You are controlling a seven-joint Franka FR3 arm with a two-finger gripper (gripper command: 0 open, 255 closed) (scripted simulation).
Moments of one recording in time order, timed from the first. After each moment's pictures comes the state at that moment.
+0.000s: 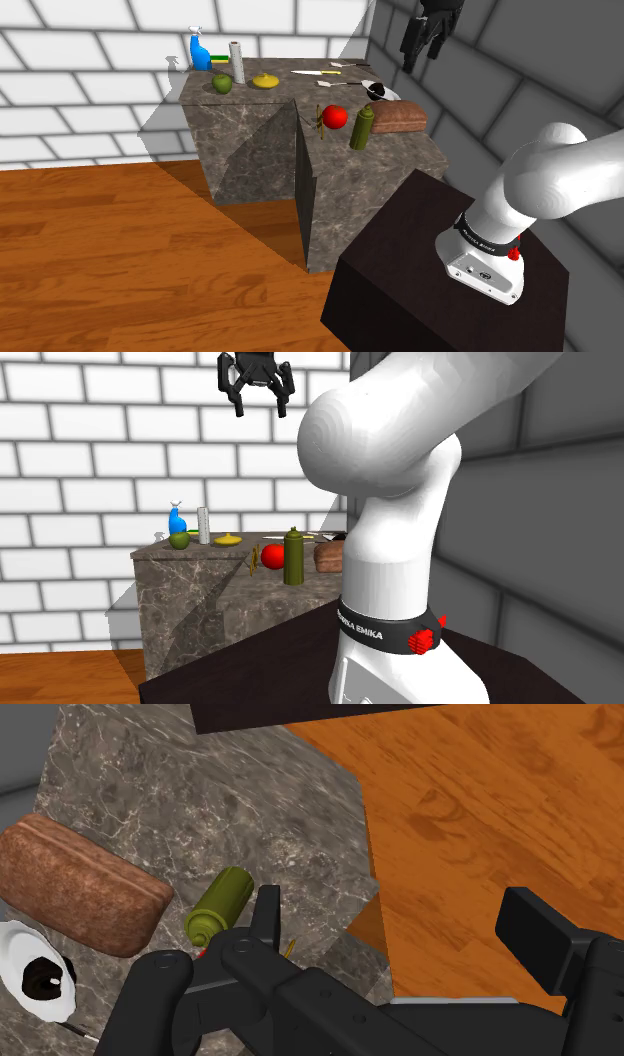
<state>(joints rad) -0.01 -0.82 0.06 -2.38 -0.09 1.58 0.17</state>
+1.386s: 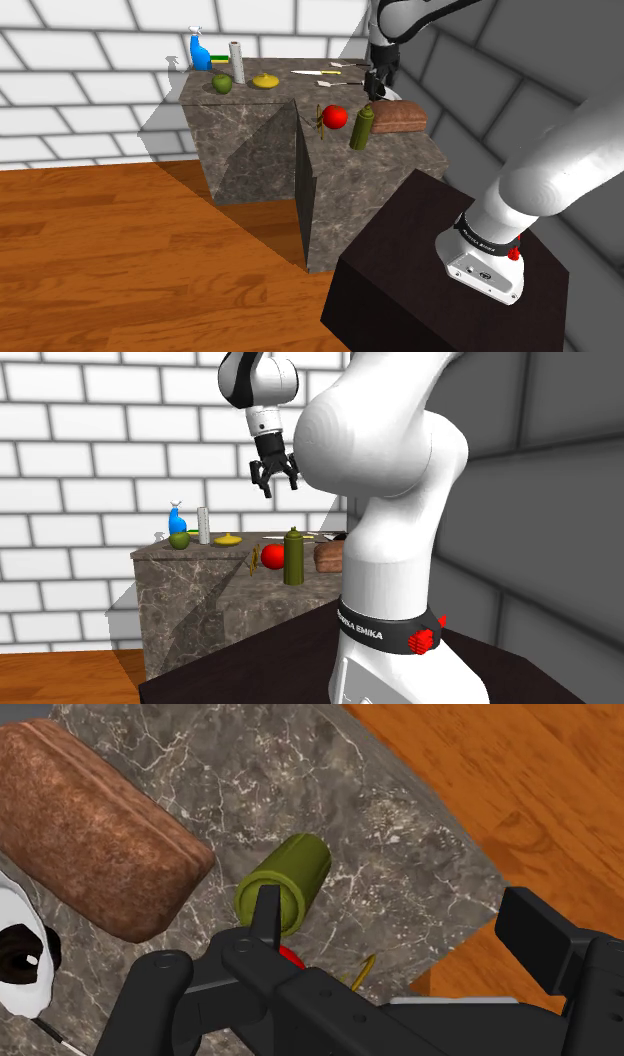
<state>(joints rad) -0.11 -0.25 -0.12 -2.36 -0.31 2.07 -0.04</state>
